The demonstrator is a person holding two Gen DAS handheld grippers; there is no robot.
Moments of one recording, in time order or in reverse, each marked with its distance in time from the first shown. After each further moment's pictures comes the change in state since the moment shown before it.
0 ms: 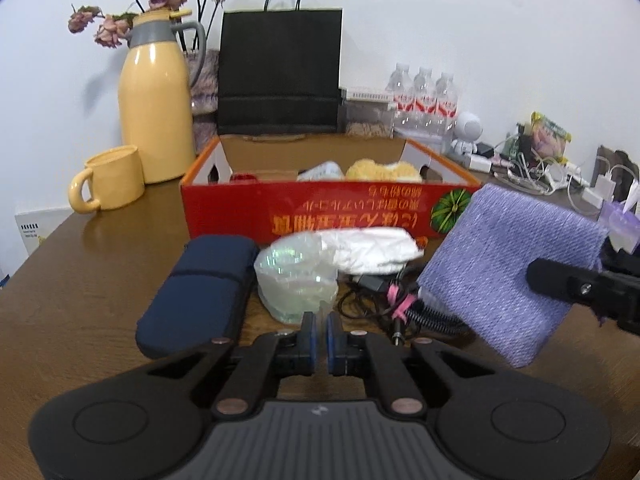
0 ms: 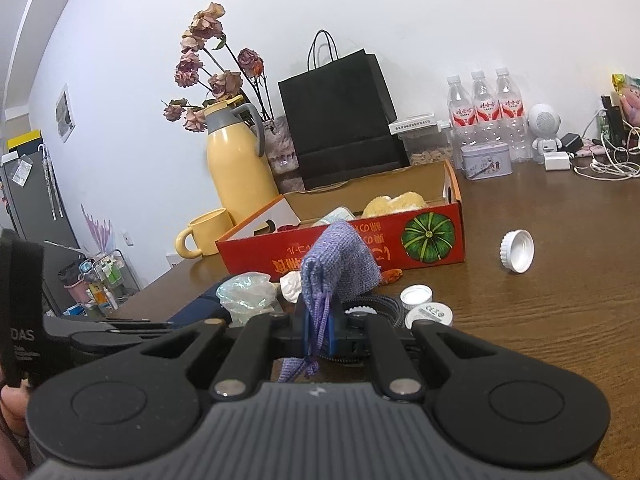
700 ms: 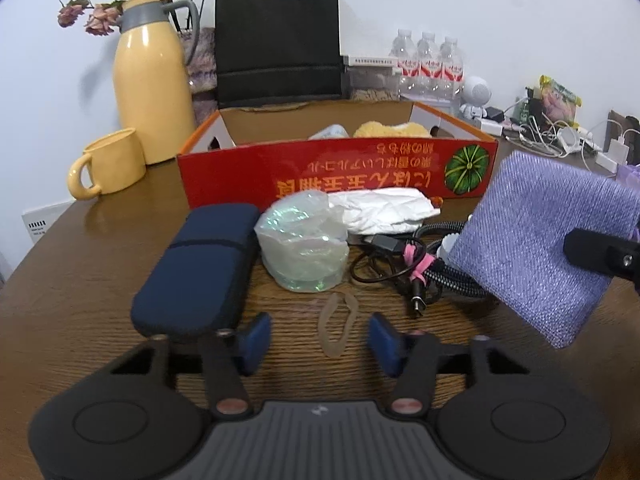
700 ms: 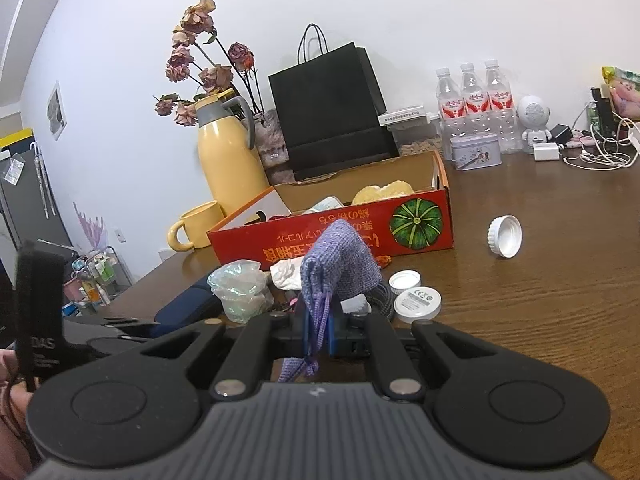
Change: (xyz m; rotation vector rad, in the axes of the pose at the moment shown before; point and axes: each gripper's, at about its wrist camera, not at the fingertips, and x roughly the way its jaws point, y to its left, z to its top) left arm 0.025 -0.004 -0.015 0.054 0.091 0.046; right arm -0.003 -0.004 -0.009 0.012 0.017 -0.022
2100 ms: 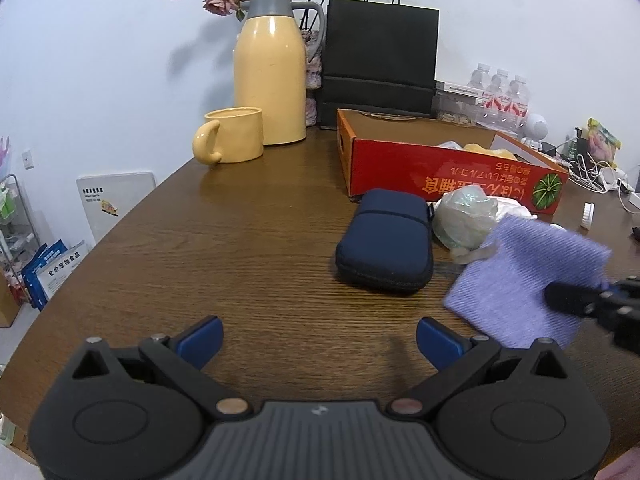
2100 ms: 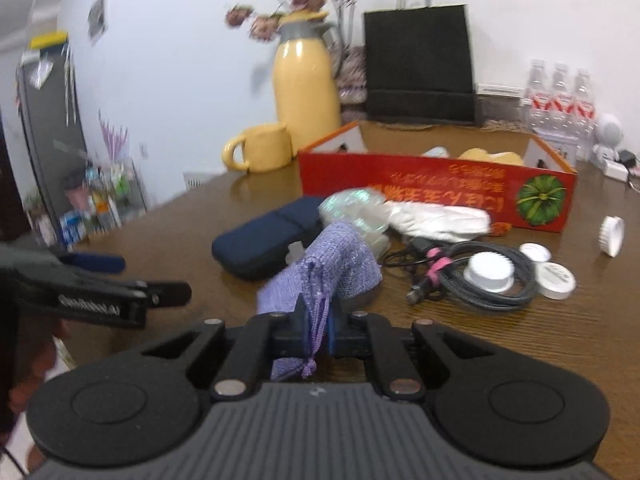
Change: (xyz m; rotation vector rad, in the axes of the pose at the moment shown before) left arm -0.069 0.125 -0.047 -0.124 -0.042 0.076; right arm 0.042 0.111 -0.033 -0.201 0.148 0.022
